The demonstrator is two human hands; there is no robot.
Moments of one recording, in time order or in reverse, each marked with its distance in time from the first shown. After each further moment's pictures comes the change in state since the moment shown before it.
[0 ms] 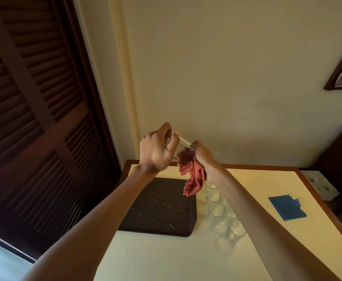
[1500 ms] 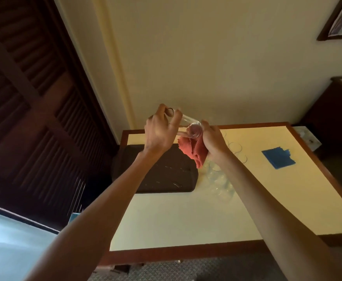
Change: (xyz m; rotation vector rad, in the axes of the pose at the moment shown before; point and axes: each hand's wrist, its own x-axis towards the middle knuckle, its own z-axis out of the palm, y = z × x) left_hand -0.054 0.004 -0.005 -0.159 -0.191 -0.337; right_hand -0.037 0.061 -0.001 -0.106 0.363 -0.085
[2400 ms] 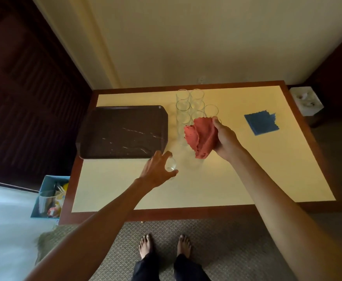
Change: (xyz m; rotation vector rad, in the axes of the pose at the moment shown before) left_hand -0.175 -0.086 0.183 0.456 -0.754 -0.189; right_hand 0.072 0.133 -0.196 0.287 -0.080 0.430
